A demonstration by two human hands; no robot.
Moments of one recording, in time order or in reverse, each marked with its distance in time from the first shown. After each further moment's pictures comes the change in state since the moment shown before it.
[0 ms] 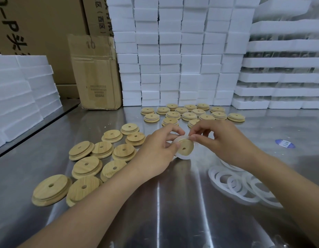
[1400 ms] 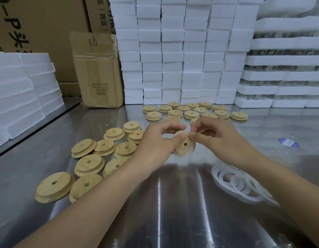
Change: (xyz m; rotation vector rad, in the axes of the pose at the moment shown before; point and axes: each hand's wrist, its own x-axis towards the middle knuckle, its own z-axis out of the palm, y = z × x) left_hand 0.001 0.008 0.001 -0.245 0.163 -0.059; right_hand 0.000 -0.010 0.014 0.366 0.041 0.145
